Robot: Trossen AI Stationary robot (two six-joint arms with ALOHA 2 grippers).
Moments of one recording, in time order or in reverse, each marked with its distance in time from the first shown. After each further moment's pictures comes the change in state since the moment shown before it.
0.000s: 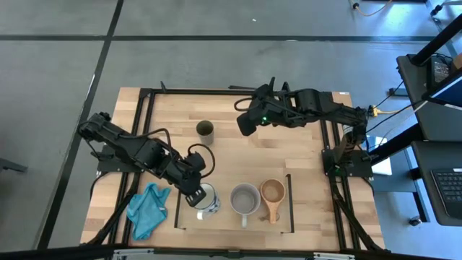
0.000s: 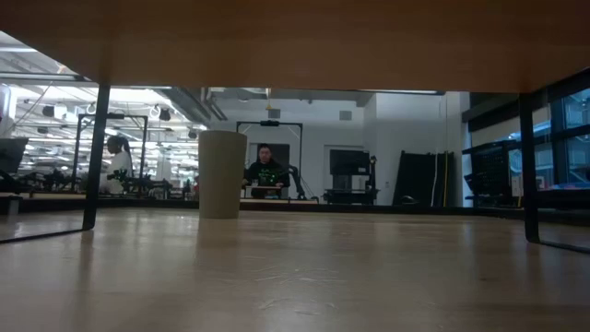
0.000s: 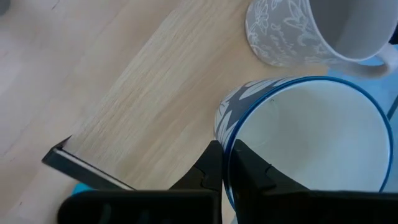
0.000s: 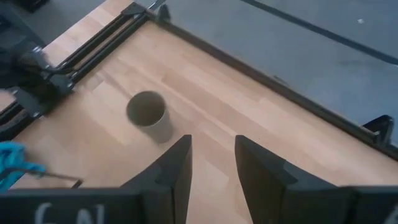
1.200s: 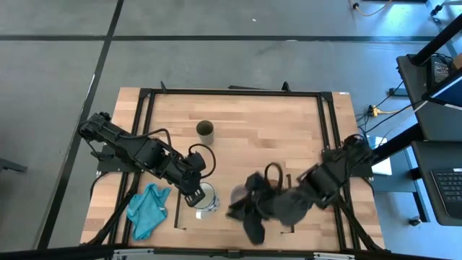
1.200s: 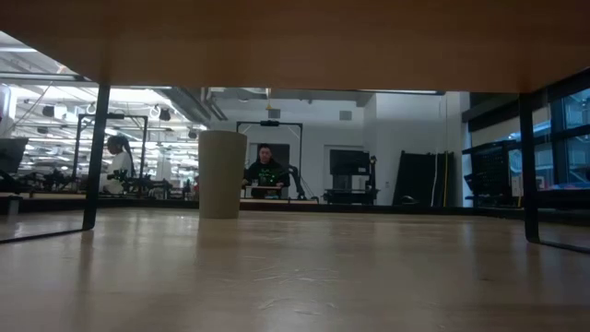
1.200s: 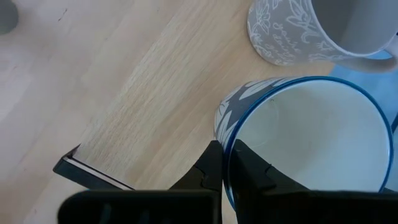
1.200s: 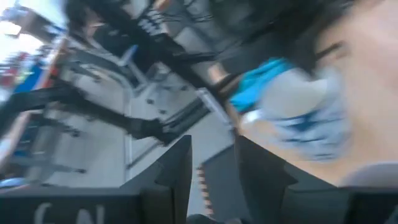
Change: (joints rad) left arm 0.000 0.001 0.000 -0.009 -0.018 0.053; right arm 0.563 0.083 -0.024 0.595 -0.154 0.236
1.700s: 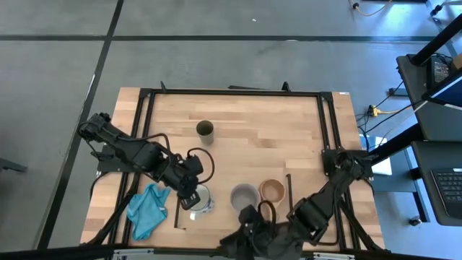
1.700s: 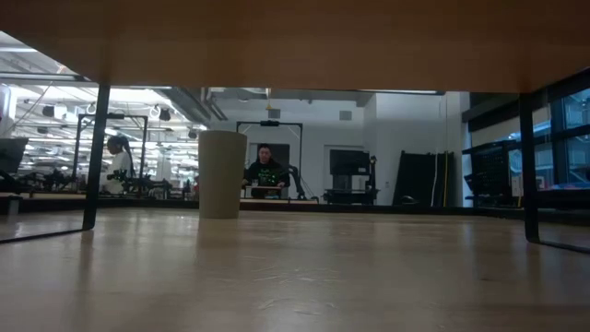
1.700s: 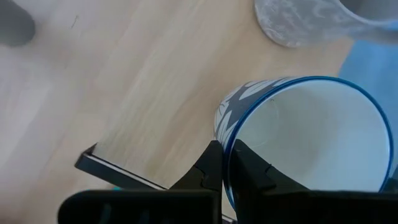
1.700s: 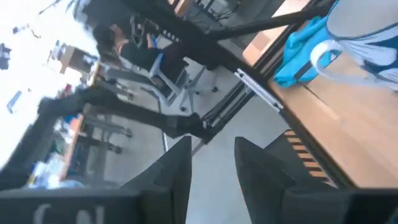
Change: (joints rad) left arm -0.035 0.003 0.000 -0.048 -0.023 0.064; right arm 0.110 0.156 -0.001 0.253 0.096 0.193
